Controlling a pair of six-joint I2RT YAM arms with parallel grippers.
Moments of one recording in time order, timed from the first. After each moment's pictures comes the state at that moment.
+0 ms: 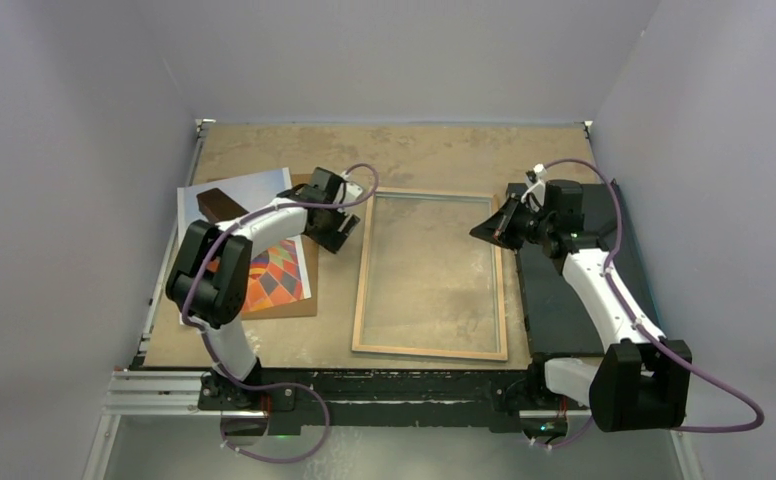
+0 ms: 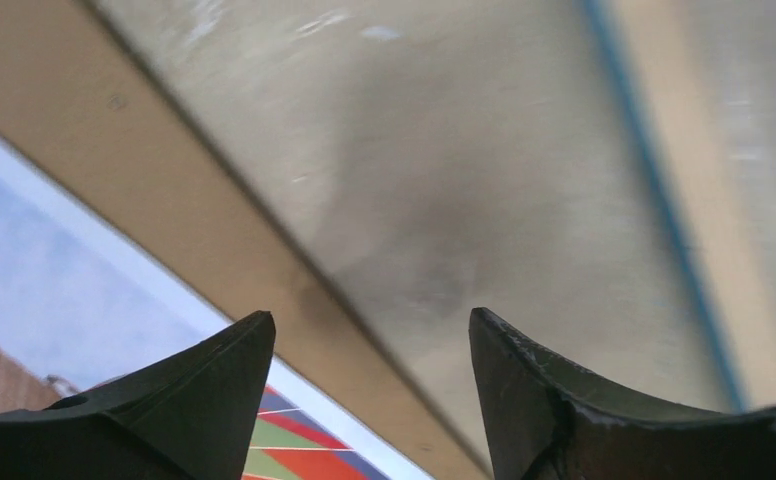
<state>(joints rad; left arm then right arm) -0.39 1.79 1.14 -0.45 -0.10 0.22 0.04 1.17 0.84 -0.36 -0.63 0.66</state>
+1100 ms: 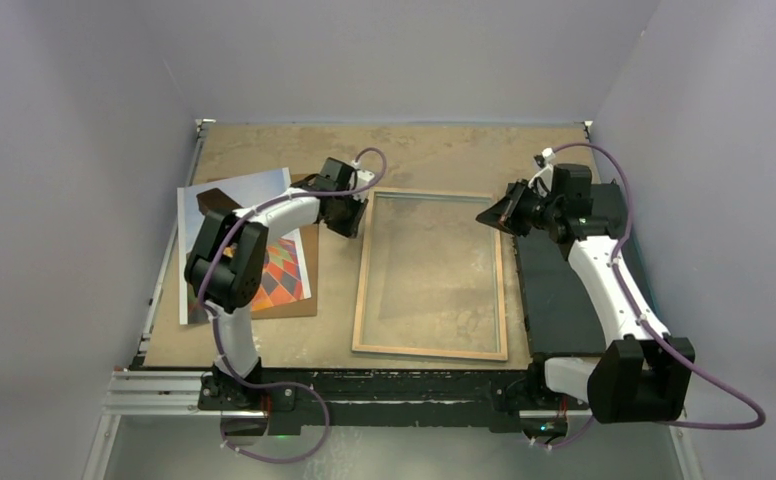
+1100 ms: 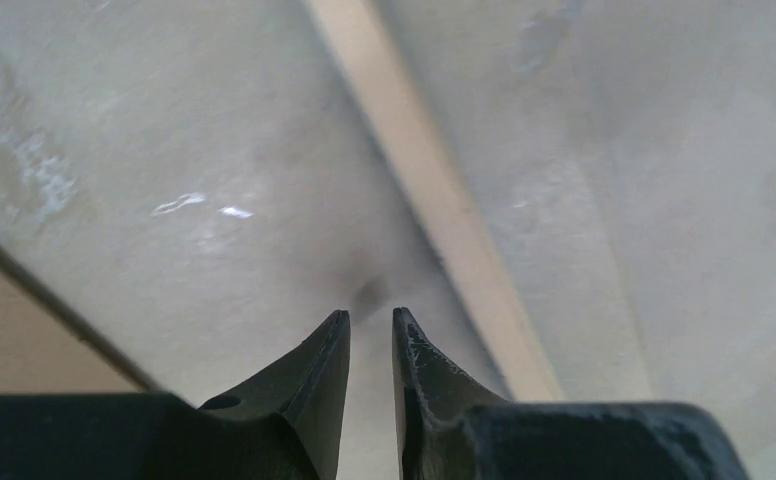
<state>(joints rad) -0.45 1.91 1.30 -0.41 0.16 0.03 0.02 1.20 0.98 -0.47 -0.59 0.63</state>
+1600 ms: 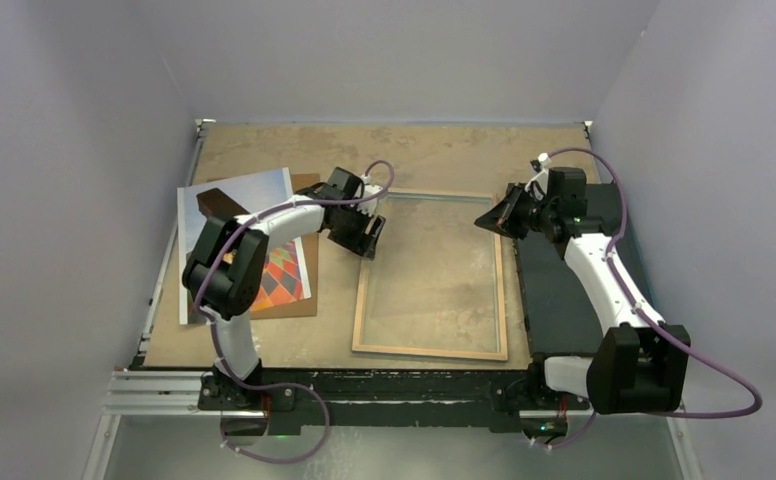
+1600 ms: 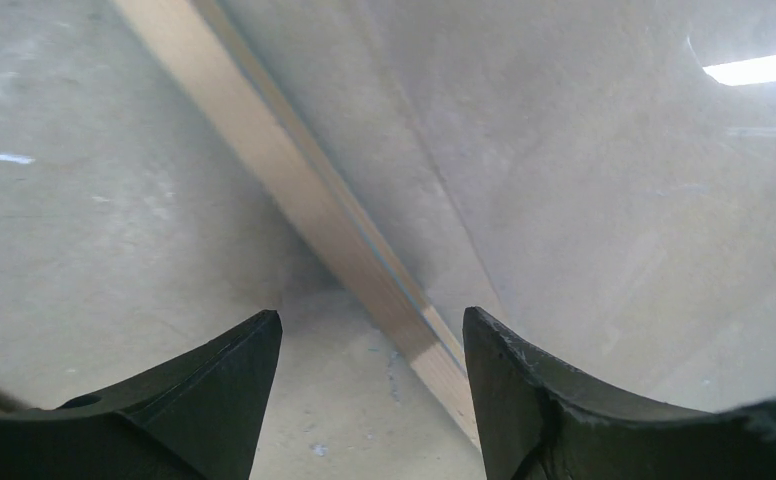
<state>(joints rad) -0.47 1.88 1.25 -0.47 0.25 0.00 0.02 1.26 0.95 -0.43 -0.59 0.63</state>
